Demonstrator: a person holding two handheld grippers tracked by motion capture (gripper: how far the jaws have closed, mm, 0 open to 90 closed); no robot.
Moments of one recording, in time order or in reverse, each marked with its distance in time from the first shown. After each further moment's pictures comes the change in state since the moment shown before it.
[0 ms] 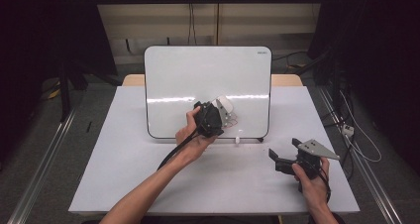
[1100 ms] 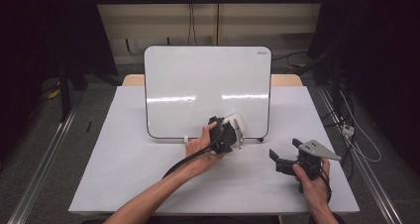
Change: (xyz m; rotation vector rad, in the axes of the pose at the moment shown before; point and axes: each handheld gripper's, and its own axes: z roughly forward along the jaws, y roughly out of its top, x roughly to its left) left arm -0.049 0.000 0.000 0.055 -0.085 0.210; right arm -0.001 -0.001 -0.002 -0.004 0.004 -0.001
